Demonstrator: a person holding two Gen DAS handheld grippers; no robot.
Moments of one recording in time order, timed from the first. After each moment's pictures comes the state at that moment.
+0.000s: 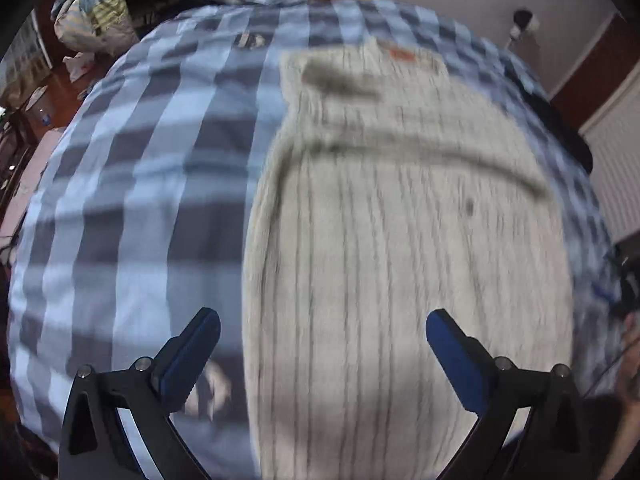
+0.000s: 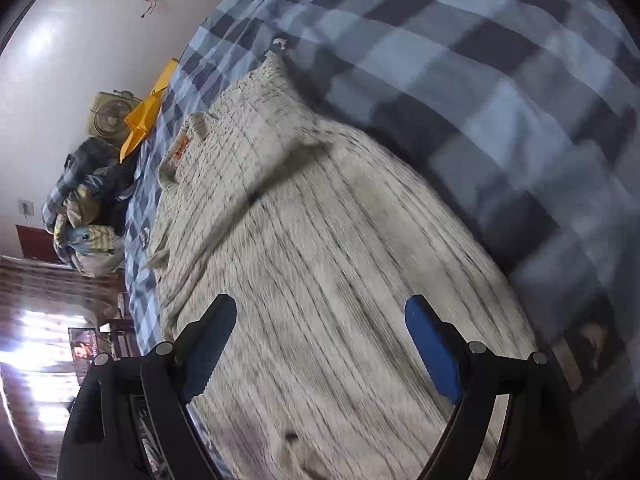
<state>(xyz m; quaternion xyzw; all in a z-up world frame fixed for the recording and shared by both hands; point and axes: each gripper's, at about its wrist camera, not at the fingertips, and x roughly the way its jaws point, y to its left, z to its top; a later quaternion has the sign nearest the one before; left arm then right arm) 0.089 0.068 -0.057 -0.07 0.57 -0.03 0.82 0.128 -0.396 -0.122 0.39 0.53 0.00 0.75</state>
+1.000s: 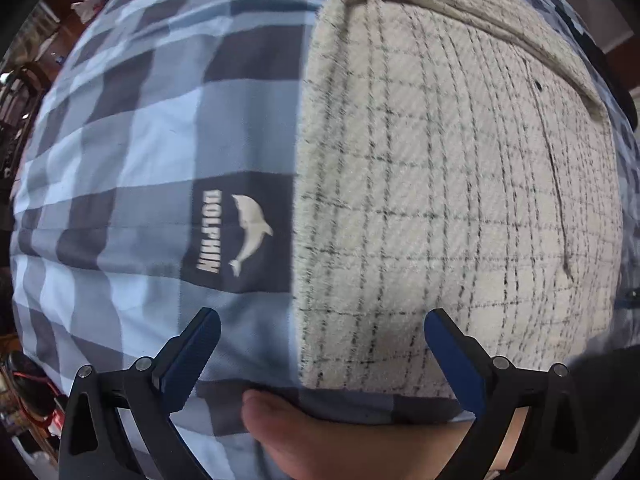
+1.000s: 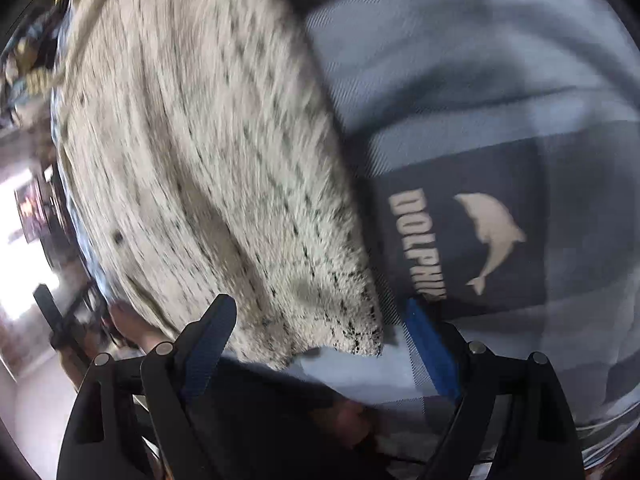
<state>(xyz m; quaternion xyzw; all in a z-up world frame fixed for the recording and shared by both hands) 0.026 0.091 -0.129 -0.06 0.69 0.00 0.72 0.100 -0.426 -0.243 0.23 0.80 0.11 0.54</state>
